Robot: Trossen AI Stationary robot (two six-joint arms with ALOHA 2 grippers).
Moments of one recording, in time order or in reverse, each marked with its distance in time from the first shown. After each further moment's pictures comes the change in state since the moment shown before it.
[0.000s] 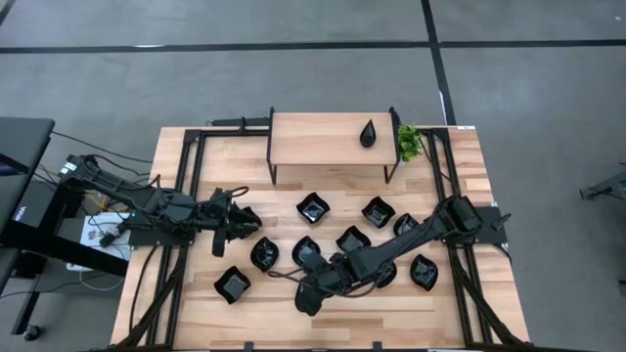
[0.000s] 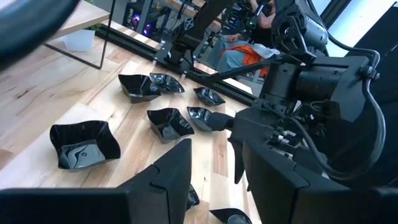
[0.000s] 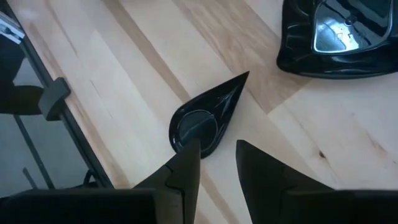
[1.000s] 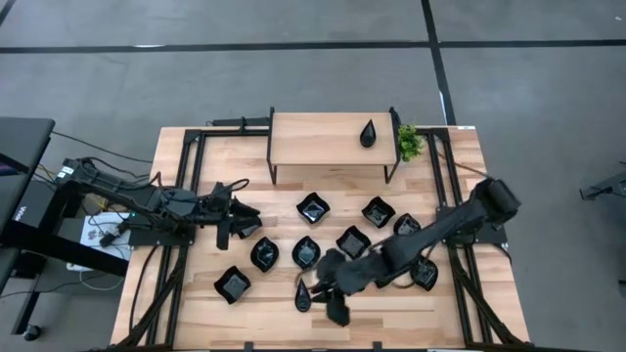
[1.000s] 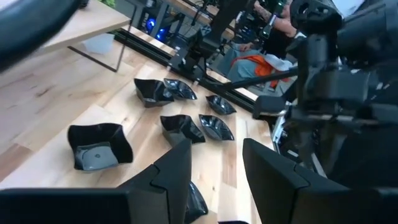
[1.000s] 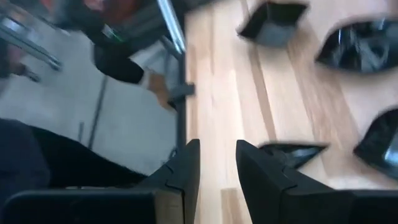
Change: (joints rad) left arm 0.058 0.000 0.000 0.000 0.000 -0.034; right arm 0.035 -0.276 -0.227 0.360 -0.027 -0.432
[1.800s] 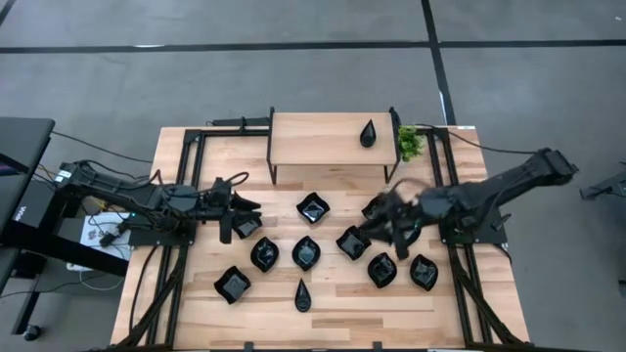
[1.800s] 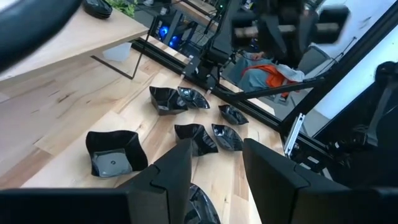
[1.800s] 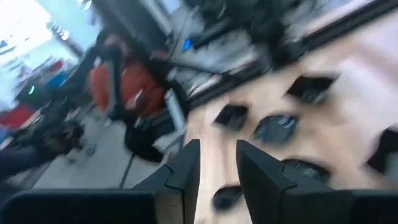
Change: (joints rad) left arm 0.068 -0.003 0.000 0.004 0.002 -0.004; right arm -0.089 -0.745 -0.631 0.278 0.083 -0.107
